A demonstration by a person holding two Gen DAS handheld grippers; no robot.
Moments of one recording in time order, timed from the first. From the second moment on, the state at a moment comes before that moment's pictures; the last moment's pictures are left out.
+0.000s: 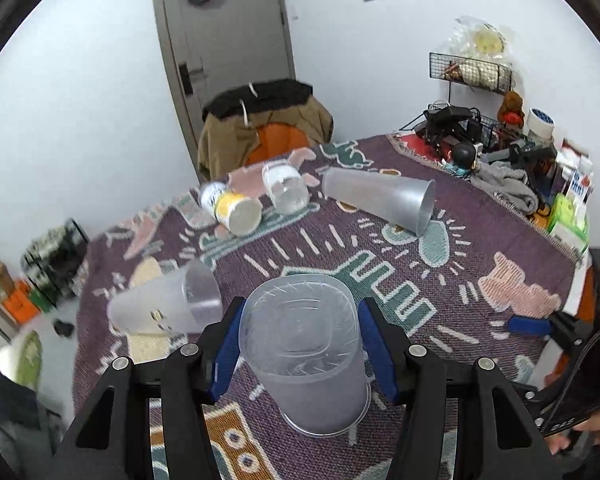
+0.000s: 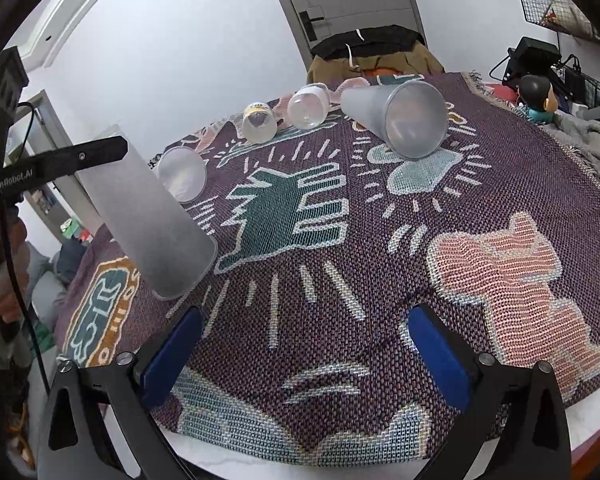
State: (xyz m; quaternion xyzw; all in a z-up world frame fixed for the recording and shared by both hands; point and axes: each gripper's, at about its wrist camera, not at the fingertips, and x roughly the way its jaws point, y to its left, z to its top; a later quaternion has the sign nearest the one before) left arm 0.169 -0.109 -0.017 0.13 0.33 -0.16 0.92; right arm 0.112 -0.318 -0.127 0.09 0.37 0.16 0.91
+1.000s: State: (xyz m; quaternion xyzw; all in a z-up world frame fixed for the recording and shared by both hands) left arm 0.109 -0.079 -0.005 0.10 0.22 -0.13 0.96; right arm 0.098 -0.314 -0.095 0.08 0.32 0.15 0.93
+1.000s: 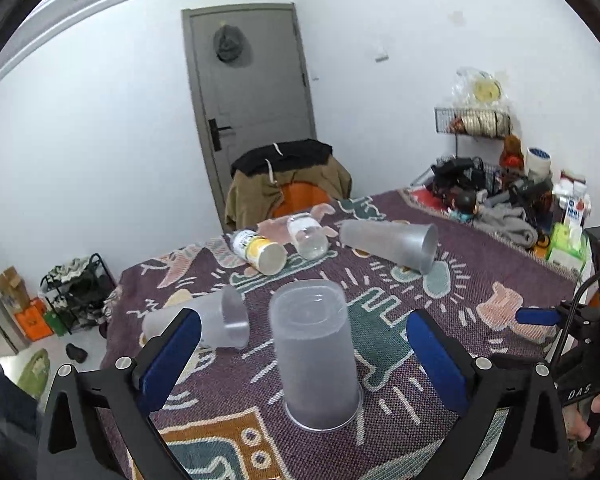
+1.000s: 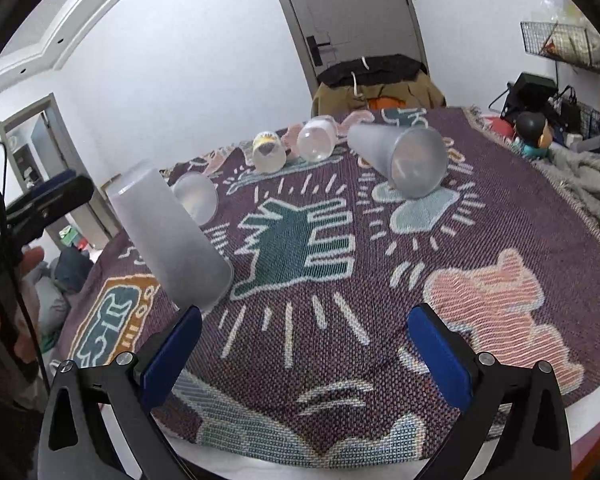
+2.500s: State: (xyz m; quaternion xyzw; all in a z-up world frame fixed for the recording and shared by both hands) left arm -0.002 0.016 -0.026 -0.03 0.15 -0.06 0.99; right arm 0.032 -0.297 -0.056 0.03 0.24 0.14 0.96
